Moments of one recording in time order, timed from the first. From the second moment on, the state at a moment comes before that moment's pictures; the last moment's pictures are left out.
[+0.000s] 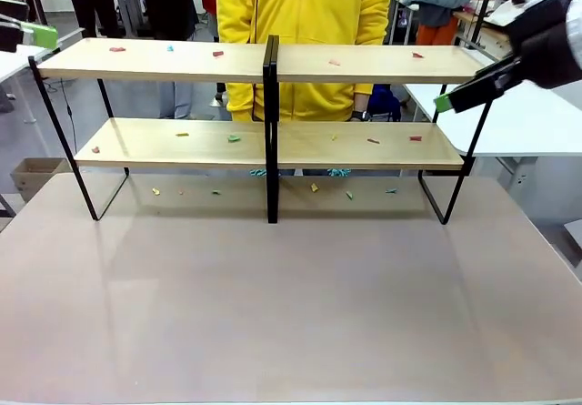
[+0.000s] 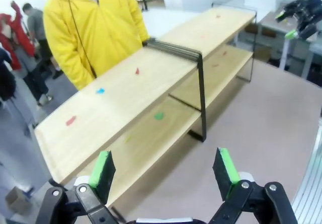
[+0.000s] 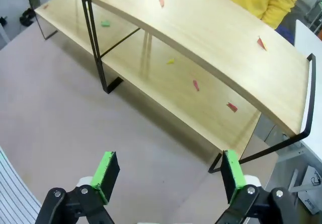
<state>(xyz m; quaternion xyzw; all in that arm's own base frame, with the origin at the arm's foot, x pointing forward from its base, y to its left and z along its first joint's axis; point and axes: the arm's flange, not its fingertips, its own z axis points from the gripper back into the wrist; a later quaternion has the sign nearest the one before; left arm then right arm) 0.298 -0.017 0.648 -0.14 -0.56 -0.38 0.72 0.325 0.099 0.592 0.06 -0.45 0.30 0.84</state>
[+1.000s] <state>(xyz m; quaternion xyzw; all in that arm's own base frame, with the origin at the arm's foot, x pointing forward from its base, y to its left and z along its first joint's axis) 0.305 -0.007 0.631 -0.19 -0.52 -0.31 0.78 0.327 0.093 0.610 0.06 -0.46 0.29 0.84</state>
